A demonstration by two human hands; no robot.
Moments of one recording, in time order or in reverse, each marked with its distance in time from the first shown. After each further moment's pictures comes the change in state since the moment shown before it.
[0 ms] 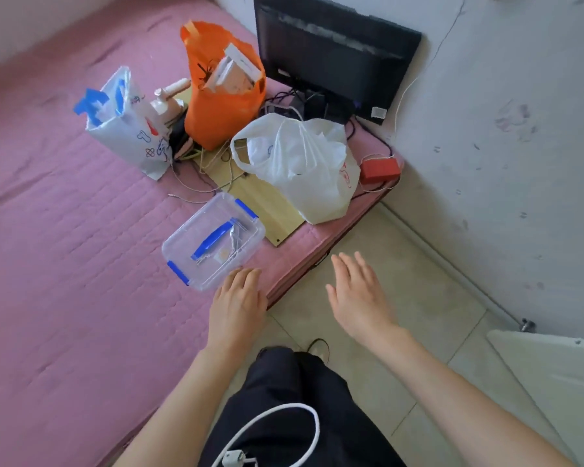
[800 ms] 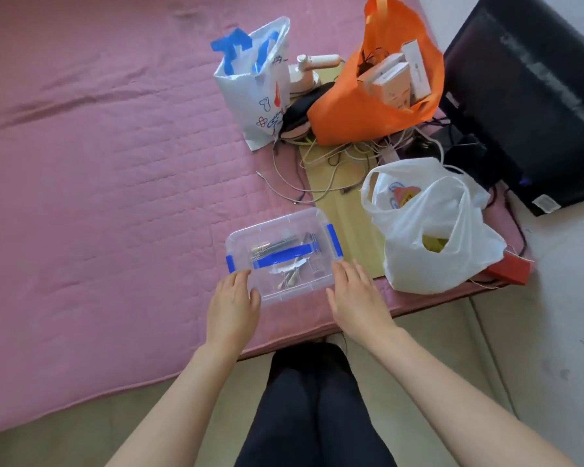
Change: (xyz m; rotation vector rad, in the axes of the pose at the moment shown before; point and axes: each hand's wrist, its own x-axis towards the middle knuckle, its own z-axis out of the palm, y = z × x) left_hand 0.093 -0.157 0.038 -0.304 0.094 -0.661; right_hand 0.223 -0.113 0.057 -0.167 -0.225 -0.437
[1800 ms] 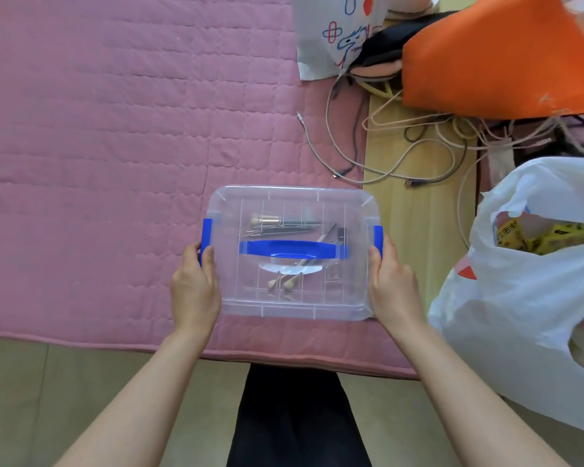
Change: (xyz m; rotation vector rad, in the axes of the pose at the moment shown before) left_hand 0.097 -0.090 0.165 -0.325 0.496 -0.417; right_hand 0.172 0.094 0.114 0.329 0.101 0.064
